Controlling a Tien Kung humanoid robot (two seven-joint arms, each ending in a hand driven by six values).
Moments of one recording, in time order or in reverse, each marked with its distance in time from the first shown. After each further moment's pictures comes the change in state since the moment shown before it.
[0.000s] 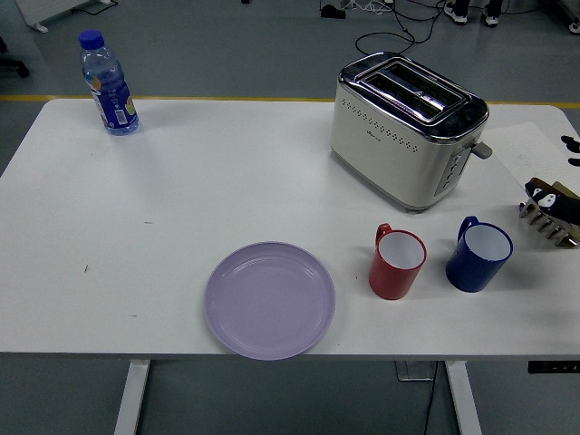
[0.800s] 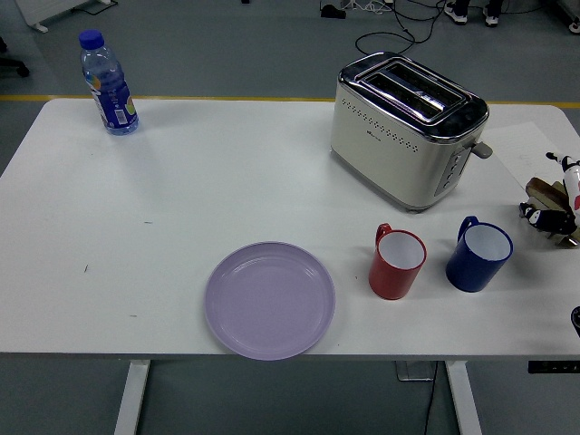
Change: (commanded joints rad) left arm -0.005 0.001 0.000 0.000 0.002 0.000 0.002; right arm 0.133 0.026 -0.106 -0.227 -0.308 0.007 -0.057
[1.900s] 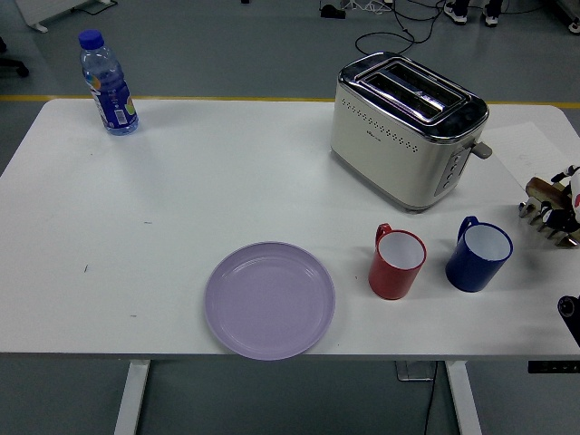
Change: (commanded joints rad) left arm 0.013 -0.003 -0.011 0.000 0.017 0.001 0.003; right arm 0.084 -0.023 -0.102 -0.109 -0.036 -0.058 -0.157
